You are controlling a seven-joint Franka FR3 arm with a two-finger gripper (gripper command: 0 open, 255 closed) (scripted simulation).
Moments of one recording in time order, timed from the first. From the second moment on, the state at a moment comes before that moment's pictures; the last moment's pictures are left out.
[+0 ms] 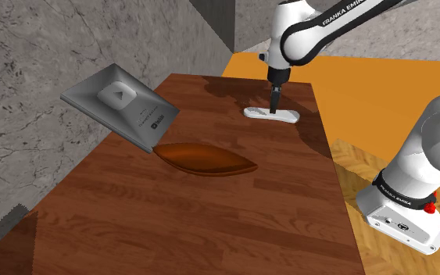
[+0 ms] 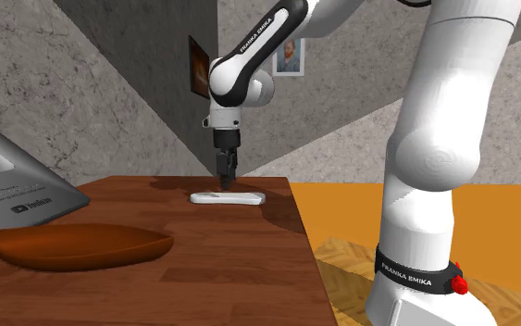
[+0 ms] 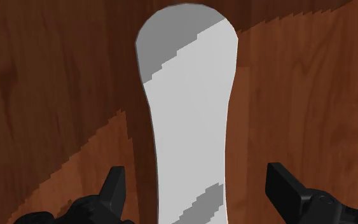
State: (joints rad) arm 0.19 -0.20 -0.10 -2.47 -0.06 2.27 -0.46
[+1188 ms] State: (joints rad) arm 0.19 -0.13 -0.10 -2.50 -0.05 2.37 -0.46
